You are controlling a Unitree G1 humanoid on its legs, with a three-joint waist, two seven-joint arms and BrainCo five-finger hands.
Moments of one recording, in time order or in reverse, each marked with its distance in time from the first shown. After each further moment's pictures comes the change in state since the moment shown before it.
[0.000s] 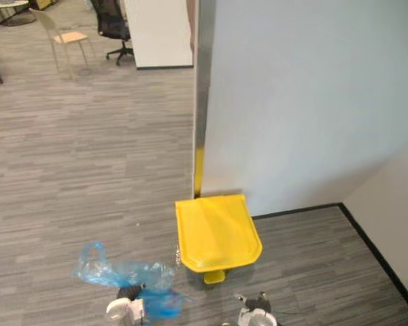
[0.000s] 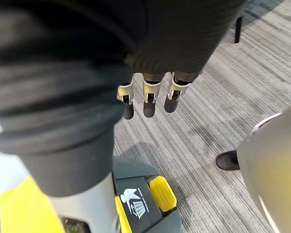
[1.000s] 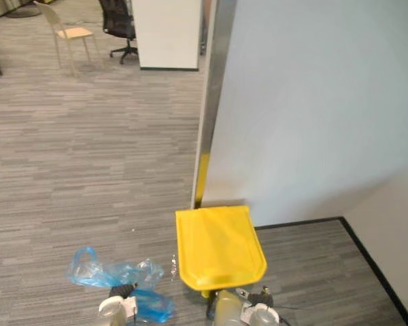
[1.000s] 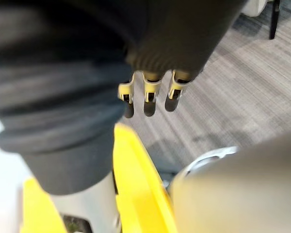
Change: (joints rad) left arm -0.078 -0.003 0.078 0.034 -0.001 -0.003 0.001; right arm -0.091 -0.043 -0.007 -0.007 -0.006 0.001 -0.002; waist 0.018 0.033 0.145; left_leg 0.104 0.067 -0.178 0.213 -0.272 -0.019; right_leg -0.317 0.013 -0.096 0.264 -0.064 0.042
